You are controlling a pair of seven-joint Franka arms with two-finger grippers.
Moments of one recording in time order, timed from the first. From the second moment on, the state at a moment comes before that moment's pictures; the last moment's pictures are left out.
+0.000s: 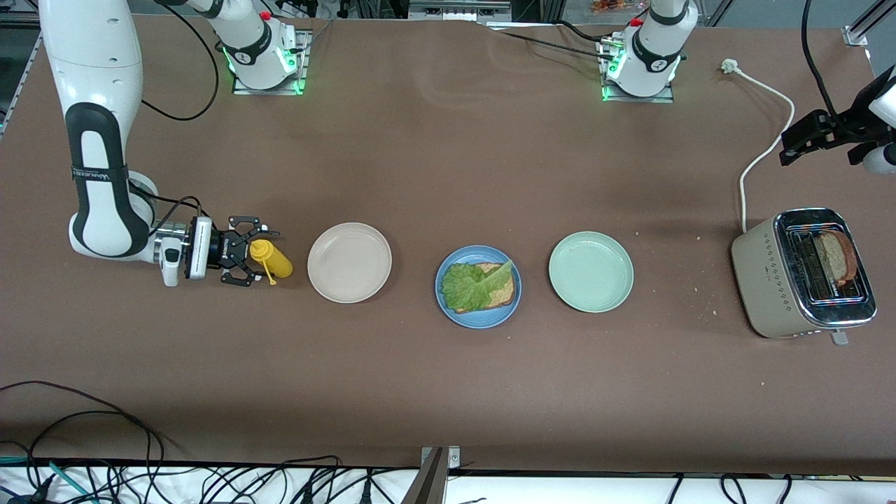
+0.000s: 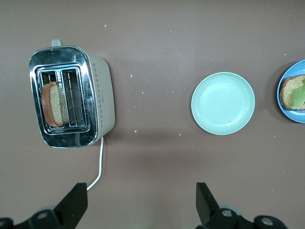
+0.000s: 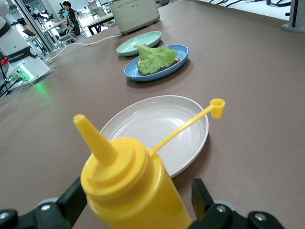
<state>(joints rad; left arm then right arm) 0.02 0.00 -0.03 -1.51 0.06 1.47 -0.01 0.28 0.64 -0.44 -1.92 1.32 1.70 -2.19</state>
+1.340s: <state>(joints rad) 0.02 0.00 -0.03 -1.51 0.06 1.47 -0.01 0.44 0.64 -0.43 -1.49 0.84 1.71 -1.21</state>
